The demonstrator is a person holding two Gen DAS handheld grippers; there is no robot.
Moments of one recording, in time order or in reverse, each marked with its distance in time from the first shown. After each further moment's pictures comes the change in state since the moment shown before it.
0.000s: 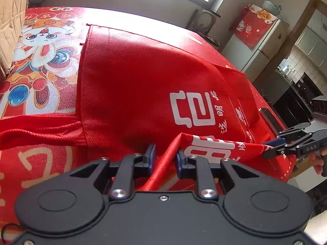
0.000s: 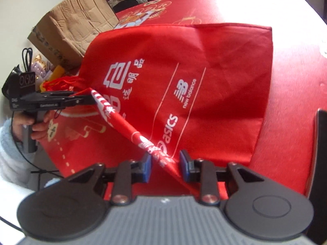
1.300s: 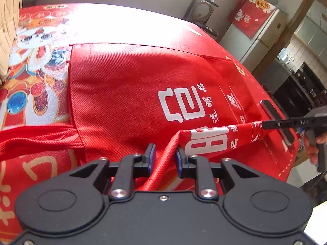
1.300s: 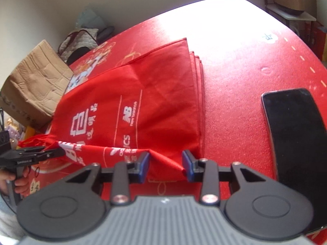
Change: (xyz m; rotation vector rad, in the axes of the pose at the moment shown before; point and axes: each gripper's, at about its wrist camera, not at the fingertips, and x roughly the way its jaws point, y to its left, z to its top) left arm 0.005 -0.002 0.004 0.053 0.046 0.029; right arm -0.011 -0.031 -0.002 0.284 -0.213 -0.213
